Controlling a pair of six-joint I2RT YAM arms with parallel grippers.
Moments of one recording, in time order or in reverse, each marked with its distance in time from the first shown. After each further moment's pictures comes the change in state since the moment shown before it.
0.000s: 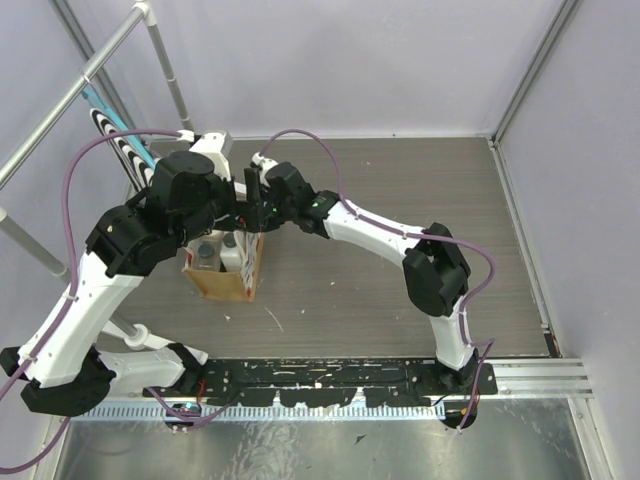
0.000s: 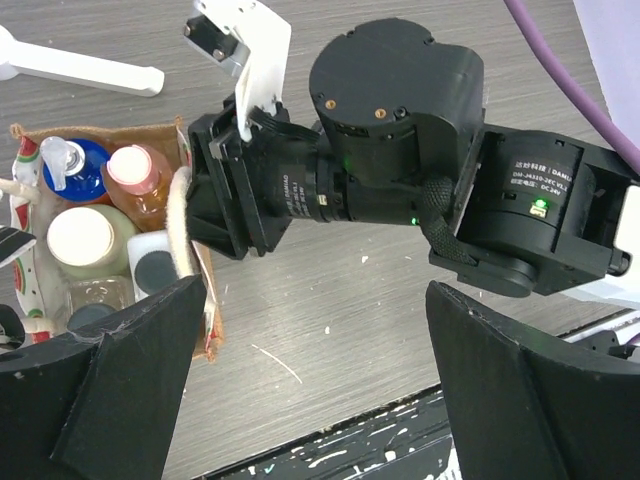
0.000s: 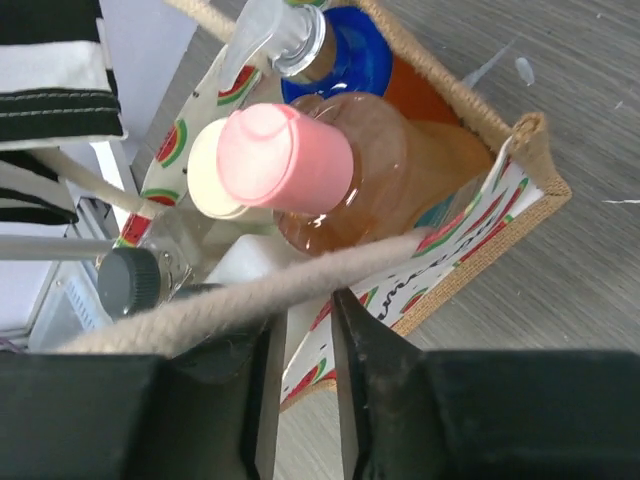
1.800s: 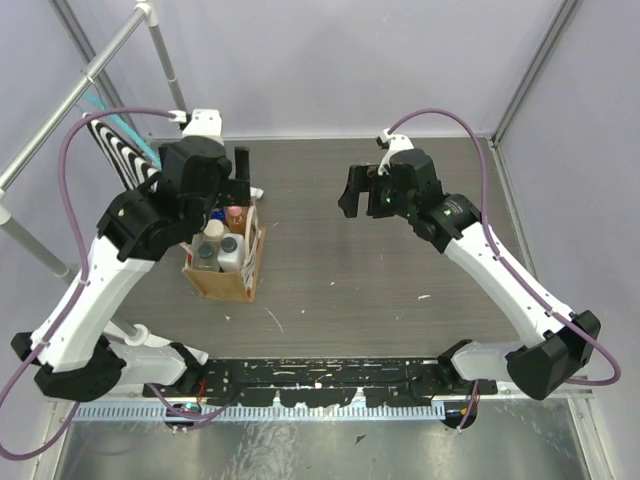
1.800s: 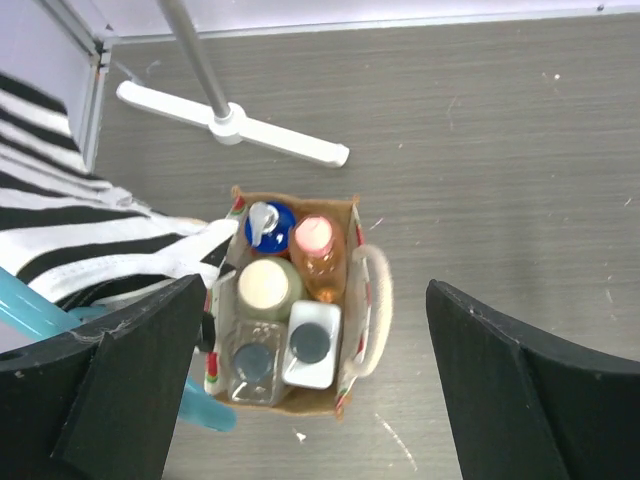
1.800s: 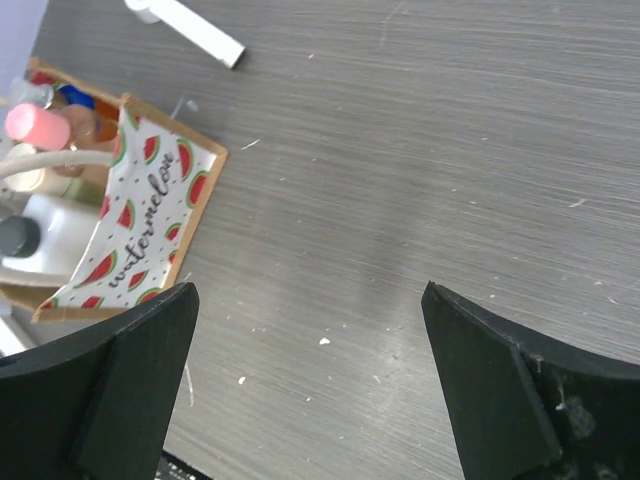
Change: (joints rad) left arm 0.000 0.153 0.185 -0.026 -0.408 0.140; right arm -0.321 -0.723 -0.346 -0.367 0.285 -0.159
